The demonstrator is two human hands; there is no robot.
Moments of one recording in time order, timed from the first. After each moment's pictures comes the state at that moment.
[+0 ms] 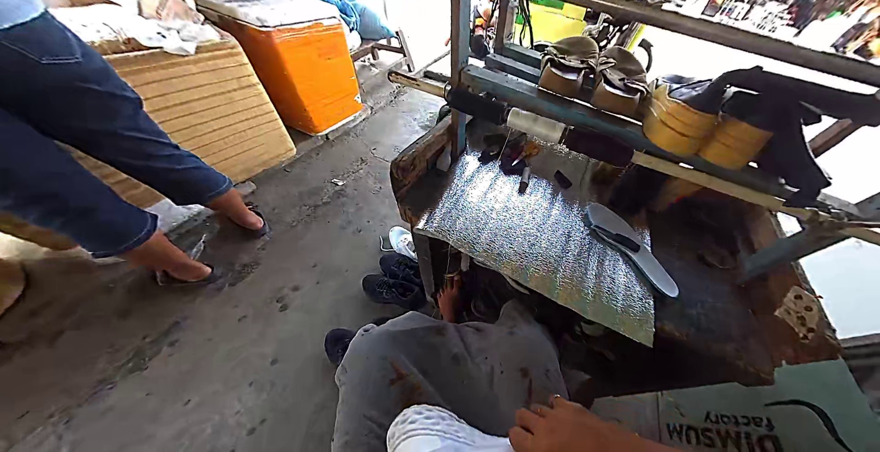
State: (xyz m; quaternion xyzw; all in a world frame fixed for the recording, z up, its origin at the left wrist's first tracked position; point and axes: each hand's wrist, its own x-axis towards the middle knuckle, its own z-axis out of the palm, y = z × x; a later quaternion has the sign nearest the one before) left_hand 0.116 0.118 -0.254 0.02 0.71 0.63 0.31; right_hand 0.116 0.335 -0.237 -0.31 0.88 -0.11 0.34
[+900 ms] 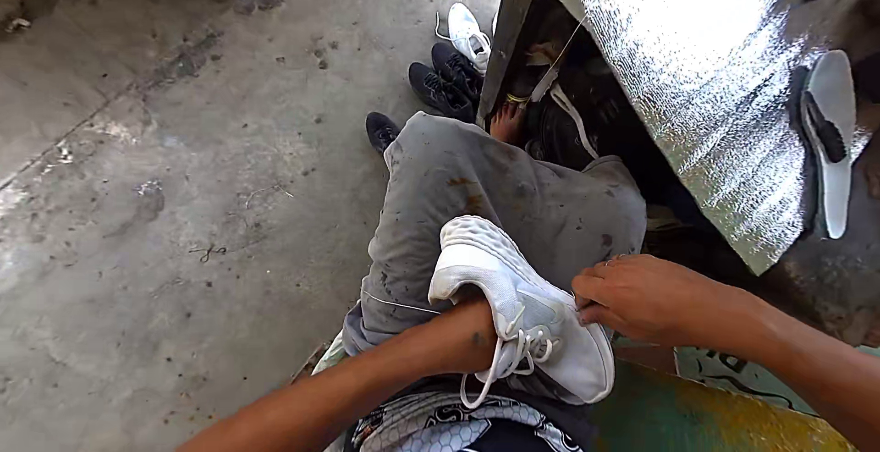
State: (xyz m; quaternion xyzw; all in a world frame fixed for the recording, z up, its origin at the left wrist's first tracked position) left_hand 0.140 0.086 -0.312 0.25 0.73 0.54 0.35; right_hand 0.057 0.340 -0.224 -0.40 0.78 -0.08 0.47
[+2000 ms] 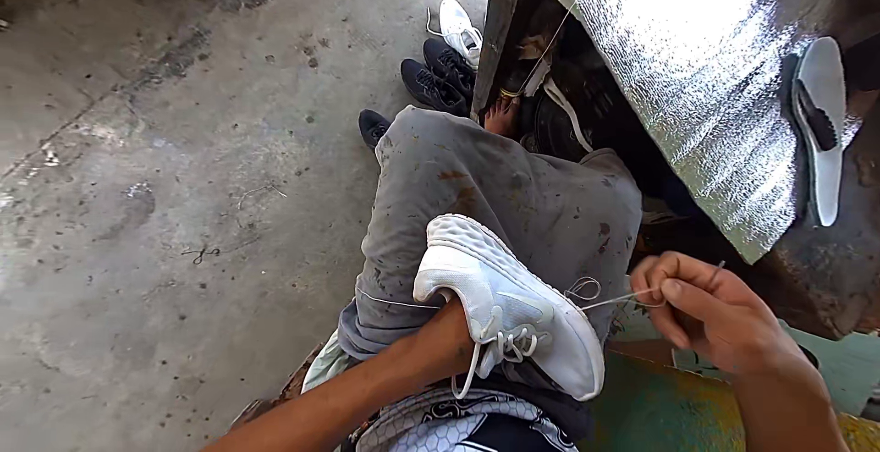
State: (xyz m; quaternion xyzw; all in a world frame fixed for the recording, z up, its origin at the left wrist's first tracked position) left_hand 0.178 0.082 -0.338 0.24 0.79 0.55 0.12; right_hand 0.124 0.395 -0.225 0.02 0.67 -0.67 0.32
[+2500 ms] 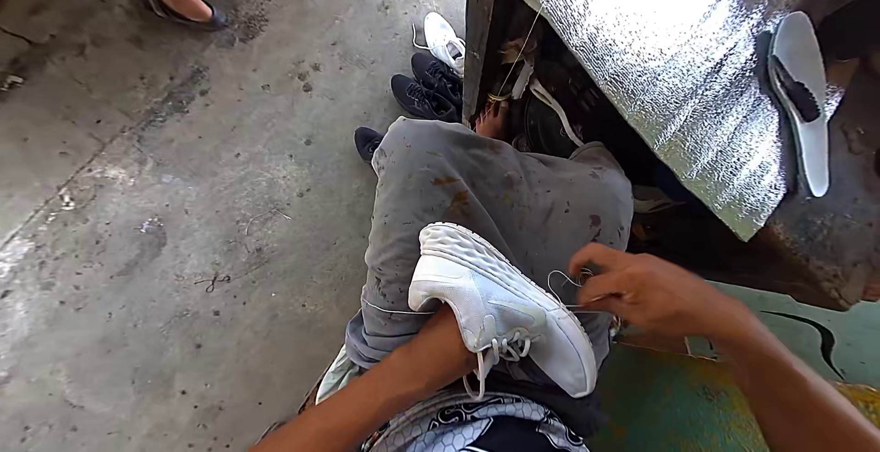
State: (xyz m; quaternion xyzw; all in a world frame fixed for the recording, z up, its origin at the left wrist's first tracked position) left_hand 0.182 0.073 -0.333 0.26 0.85 0.45 0.12; right_hand 0.105 0.385 -0.247 -0.29 0.85 -0.29 0.34
